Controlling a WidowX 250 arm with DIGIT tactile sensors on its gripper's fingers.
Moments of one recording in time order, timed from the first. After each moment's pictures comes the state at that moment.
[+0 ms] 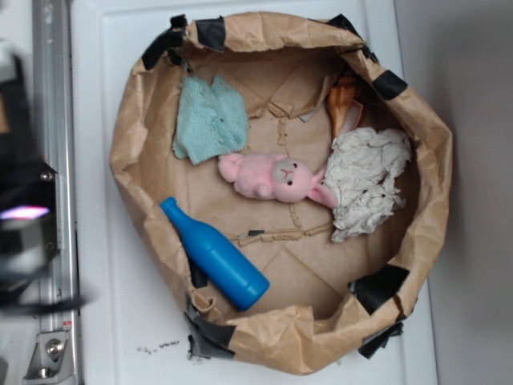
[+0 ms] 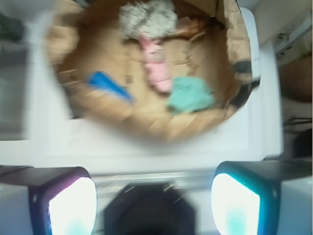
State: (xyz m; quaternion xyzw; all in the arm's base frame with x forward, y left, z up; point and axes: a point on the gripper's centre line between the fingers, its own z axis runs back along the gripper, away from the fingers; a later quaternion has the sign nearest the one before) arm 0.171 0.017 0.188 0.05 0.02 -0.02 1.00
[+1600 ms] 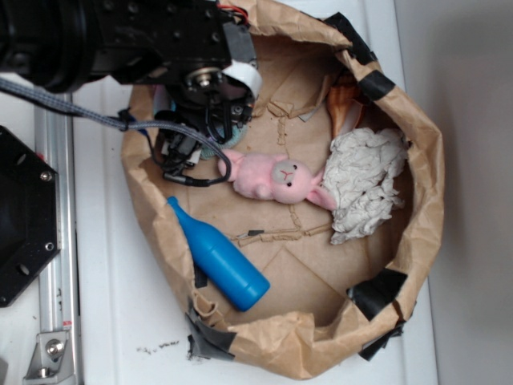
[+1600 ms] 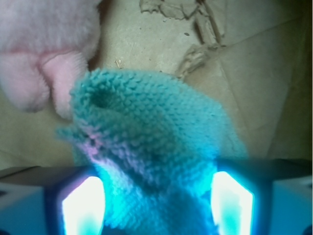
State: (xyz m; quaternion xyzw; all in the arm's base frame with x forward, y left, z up) arm 0.206 0.075 0.027 0.03 0.03 -0.17 0.98
